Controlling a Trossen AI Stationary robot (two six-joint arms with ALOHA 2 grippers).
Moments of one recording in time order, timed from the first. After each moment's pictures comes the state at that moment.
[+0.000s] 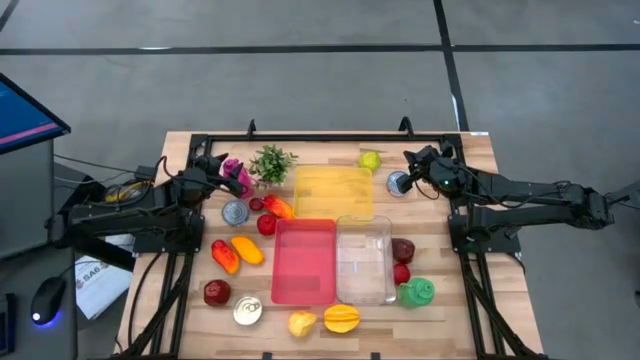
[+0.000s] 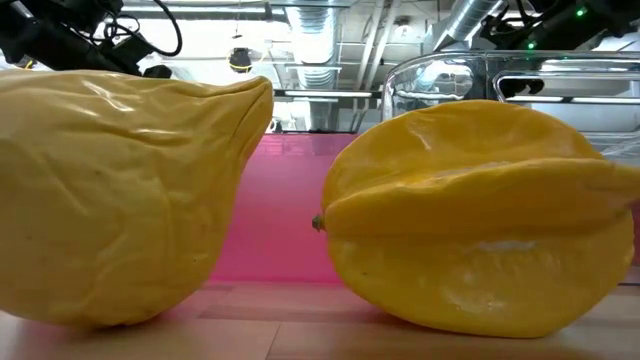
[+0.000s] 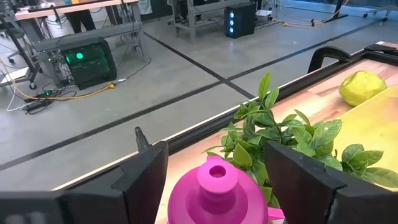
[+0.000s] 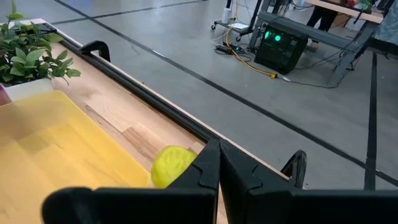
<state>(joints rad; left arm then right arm) 0.31 0.48 0.31 -0.15 -0.72 -0.16 -0.20 0.78 0.58 -0.25 0.73 0.15</state>
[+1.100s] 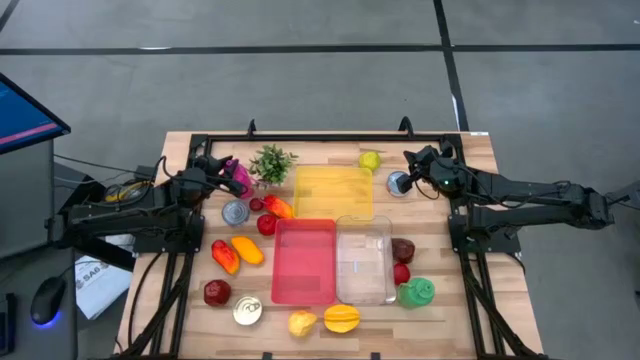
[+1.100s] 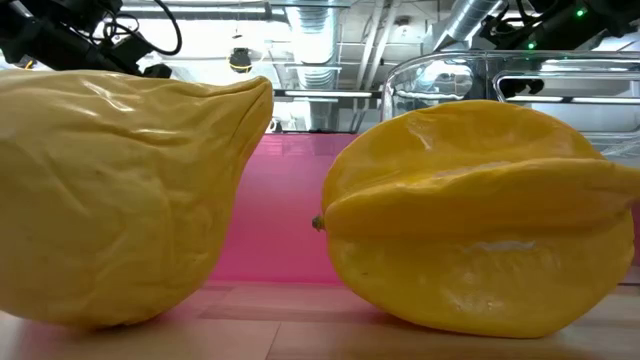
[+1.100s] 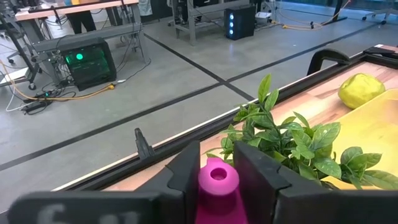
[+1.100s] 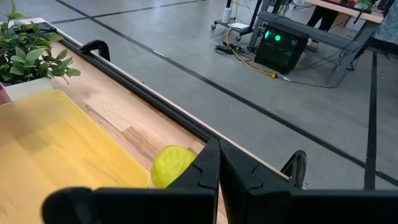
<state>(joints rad) 0.31 0.48 0.31 -0.15 -0.72 -0.16 -0.20 0.78 0.58 -0.25 0.73 0.15</state>
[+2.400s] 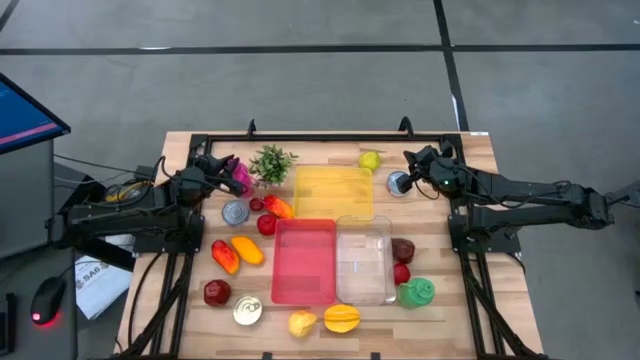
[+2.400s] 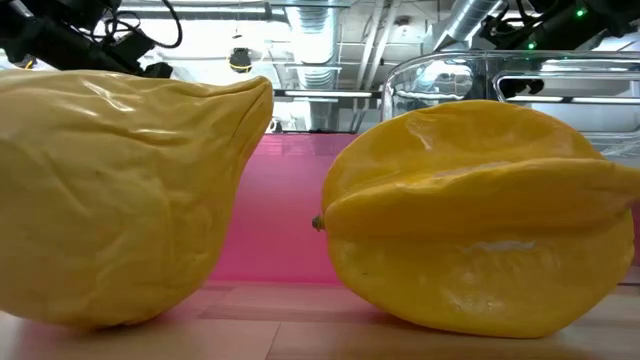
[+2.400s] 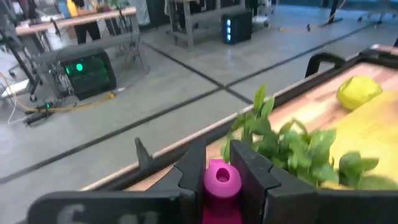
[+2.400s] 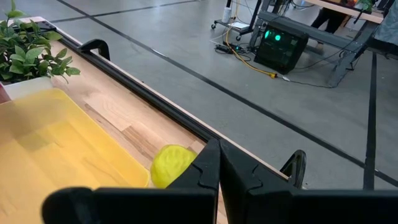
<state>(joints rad) 0.31 0.49 0.31 -0.09 -0.72 -0.09 -0.20 0.78 0.58 -0.25 0.73 0.15</state>
